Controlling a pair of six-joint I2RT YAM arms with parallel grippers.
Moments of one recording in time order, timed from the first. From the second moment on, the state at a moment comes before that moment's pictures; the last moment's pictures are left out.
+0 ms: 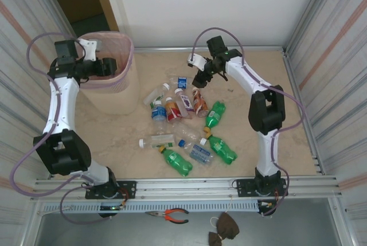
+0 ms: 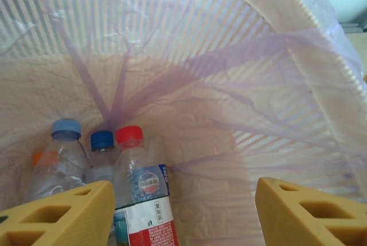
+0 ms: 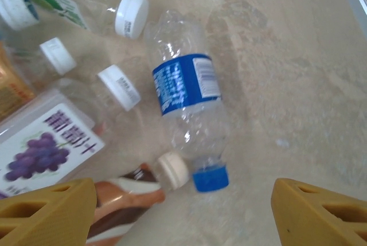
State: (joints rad) left arm 0.21 1.52 1.49 -0.68 0.56 0.11; right arm 0.39 2.13 1.93 -0.80 -0.37 -0.79
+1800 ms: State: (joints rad) left arm 0.24 1.52 1.49 -0.66 0.63 0.05; right arm 0.43 2.60 2.40 -0.90 -0.44 -0.92
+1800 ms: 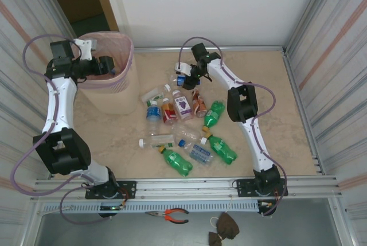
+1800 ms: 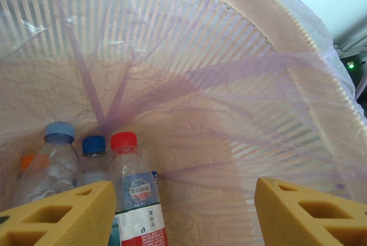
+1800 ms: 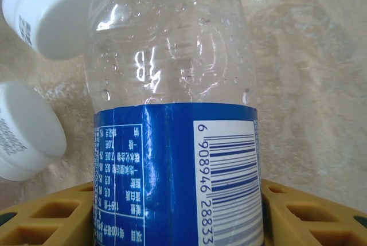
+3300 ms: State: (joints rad) left arm -0.50 1.23 1.42 -0.35 0.49 -0.33; right arm 0.59 1.39 1.18 0.04 -0.59 0.15
